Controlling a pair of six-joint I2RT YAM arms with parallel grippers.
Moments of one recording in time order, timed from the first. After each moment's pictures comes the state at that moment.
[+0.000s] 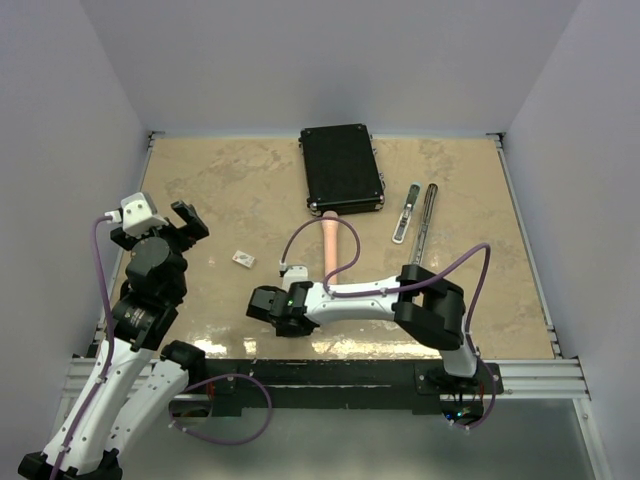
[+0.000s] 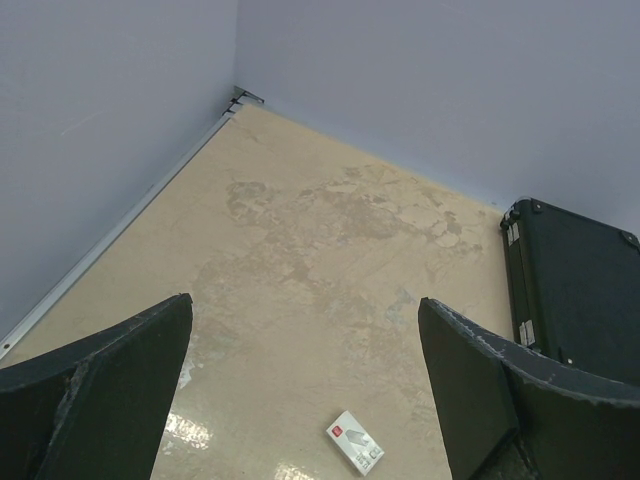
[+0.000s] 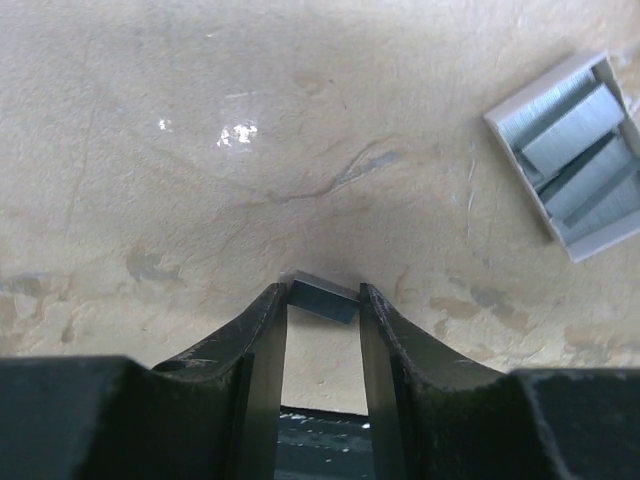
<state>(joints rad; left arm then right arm) -0.35 0.56 0.72 -0.25 -0.68 -0.30 1.32 2.01 1.42 -0.77 0.38 1.28</state>
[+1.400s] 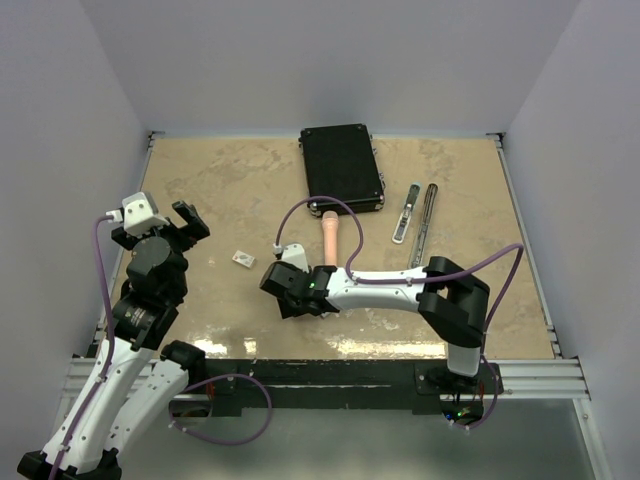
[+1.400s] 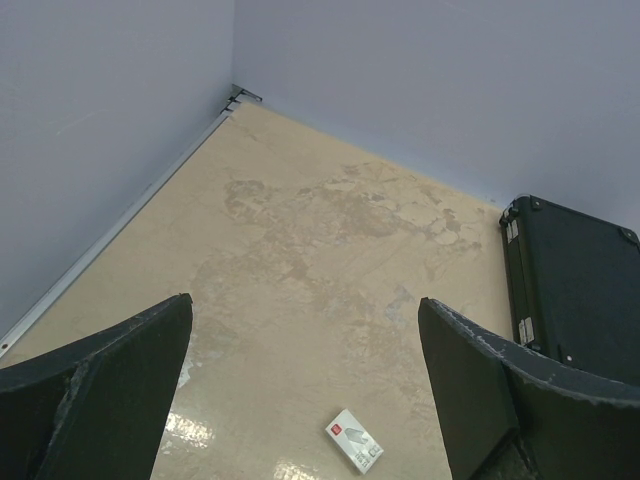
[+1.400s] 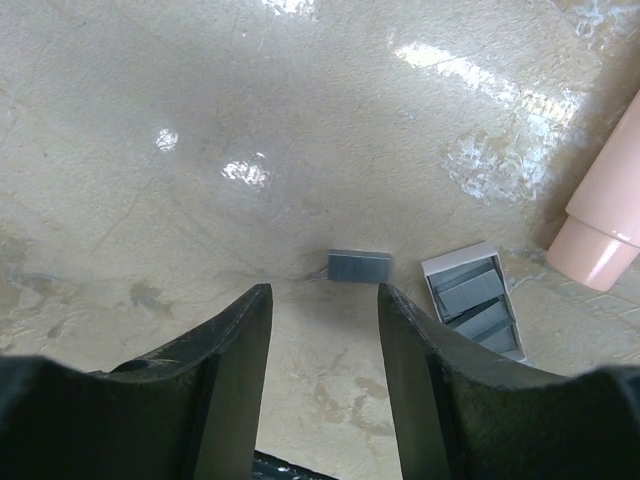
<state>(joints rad) -0.36 0.56 0.72 -0.25 -0.69 -0.30 1.22 1.86 1.28 -0.52 0.38 0.83</state>
